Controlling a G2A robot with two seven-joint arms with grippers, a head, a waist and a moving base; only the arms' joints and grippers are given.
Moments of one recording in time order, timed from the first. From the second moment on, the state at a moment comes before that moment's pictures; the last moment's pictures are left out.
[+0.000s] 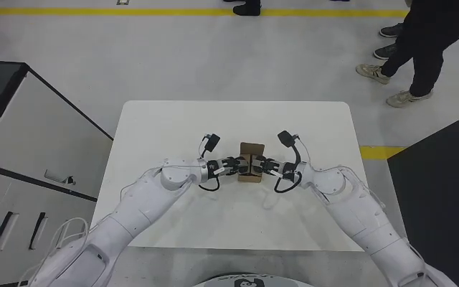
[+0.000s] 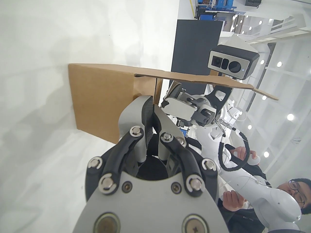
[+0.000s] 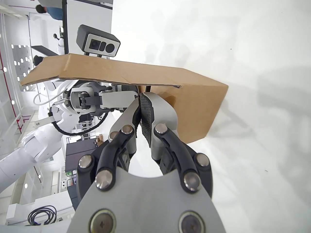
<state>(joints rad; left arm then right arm) 1.02 -1.16 -0.71 -1.22 -0.31 -0.08 -0.65 -1.25 -1.07 1.01 -1.42 -0.03 -0.11 0.69</state>
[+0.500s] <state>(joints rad) 1.03 -1.17 -0.72 -1.22 -0.28 -0.05 -0.65 -1.26 -1.07 1.02 -1.43 -0.03 -0.12 0.71</state>
